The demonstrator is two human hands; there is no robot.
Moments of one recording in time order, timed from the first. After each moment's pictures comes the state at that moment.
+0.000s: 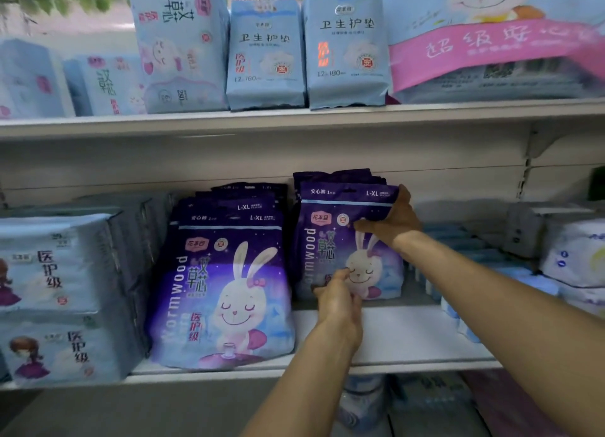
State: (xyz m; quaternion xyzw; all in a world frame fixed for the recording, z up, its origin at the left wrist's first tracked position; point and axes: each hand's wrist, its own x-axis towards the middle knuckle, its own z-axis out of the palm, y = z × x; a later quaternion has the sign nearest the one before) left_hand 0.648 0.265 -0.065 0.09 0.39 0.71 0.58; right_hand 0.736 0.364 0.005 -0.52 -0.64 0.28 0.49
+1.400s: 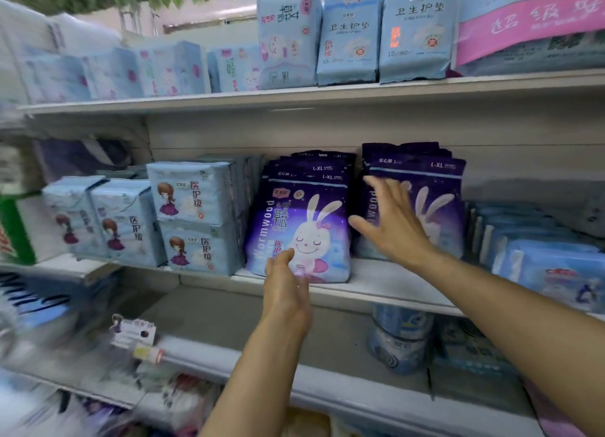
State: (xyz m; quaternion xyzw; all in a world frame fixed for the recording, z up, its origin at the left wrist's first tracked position) left_hand 0.565 0.100 -0.065 0.06 0.39 0.81 0.43; right_hand 0.686 0.231 -0.023 -0.32 -0.85 0.04 0.41
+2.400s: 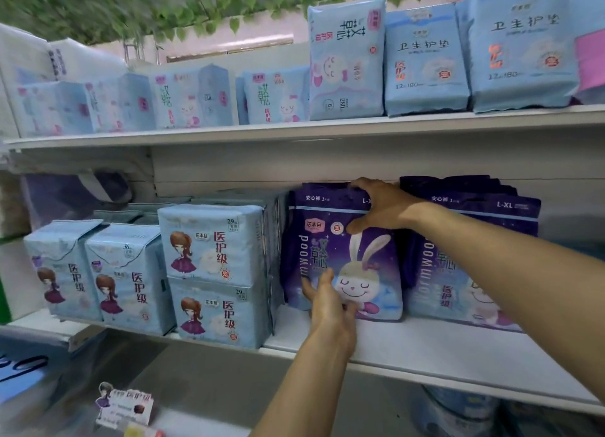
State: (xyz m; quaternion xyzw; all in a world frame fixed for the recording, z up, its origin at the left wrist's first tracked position) left_hand 0.491 0.201 -0.063 0.05 0.39 0.79 0.48; right_hand 0.567 0.302 0.073 -0.35 -0.90 0.14 0.21
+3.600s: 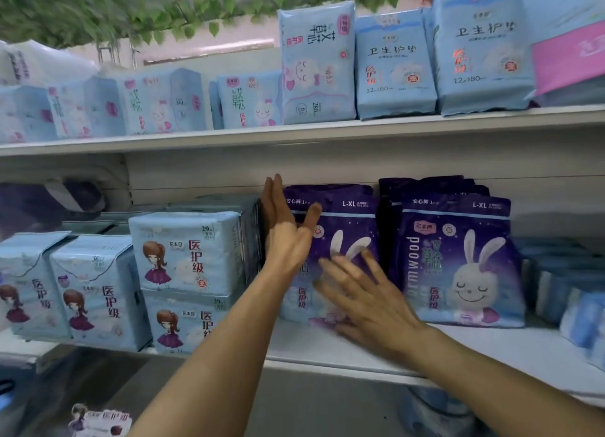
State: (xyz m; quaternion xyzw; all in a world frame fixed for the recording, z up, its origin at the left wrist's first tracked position) left_hand 0.429 0.224 0.007 0.54 0.58 0.61 0.01; right_hand 0.594 0.262 -0.085 -0.15 -0.88 -0.32 0.32
